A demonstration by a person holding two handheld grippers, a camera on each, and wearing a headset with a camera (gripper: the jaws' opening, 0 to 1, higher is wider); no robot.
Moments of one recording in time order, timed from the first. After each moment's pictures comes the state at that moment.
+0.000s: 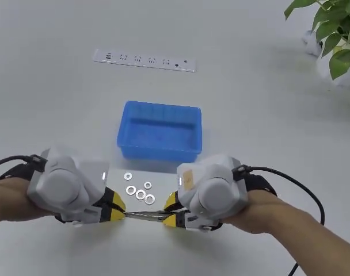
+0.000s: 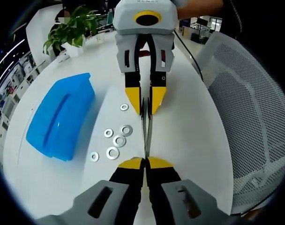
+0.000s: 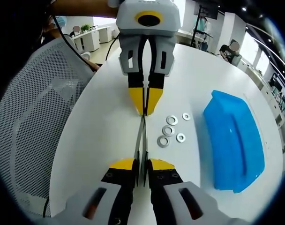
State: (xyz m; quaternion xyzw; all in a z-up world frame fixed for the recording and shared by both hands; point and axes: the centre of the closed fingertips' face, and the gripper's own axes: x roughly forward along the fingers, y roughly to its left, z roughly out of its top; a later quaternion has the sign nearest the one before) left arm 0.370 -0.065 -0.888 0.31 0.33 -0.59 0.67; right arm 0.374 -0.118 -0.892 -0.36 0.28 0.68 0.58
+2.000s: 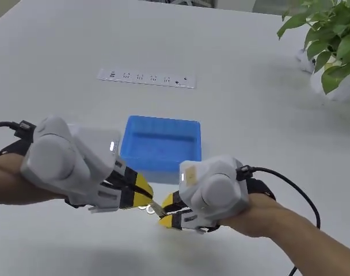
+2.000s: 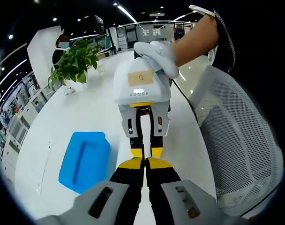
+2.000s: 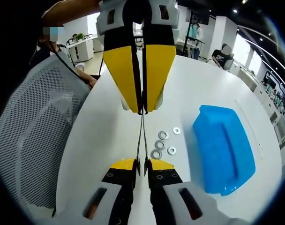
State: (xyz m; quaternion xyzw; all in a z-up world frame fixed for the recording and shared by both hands) left arm 0.373 -0.114 -0.776 0.30 0.23 -0.61 0.70; right arm 0.376 -0.104 -0.861 -0.32 0.26 0.67 0.61
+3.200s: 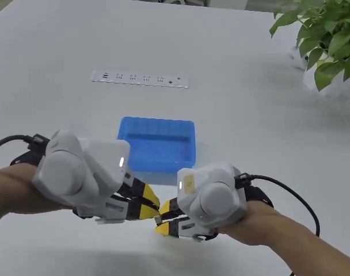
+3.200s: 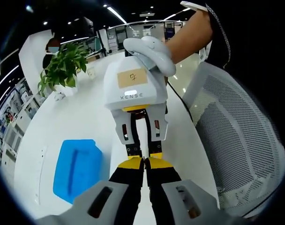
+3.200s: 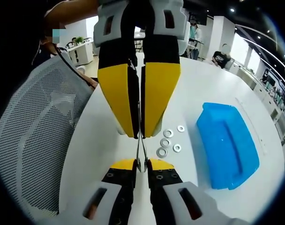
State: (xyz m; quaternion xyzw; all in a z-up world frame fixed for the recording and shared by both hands) left arm 0.368 -0.132 -0.790 0.31 0.22 -0.64 0.67; right arm 0.368 -0.109 -0.865 -0.31 0.26 0.68 0.62
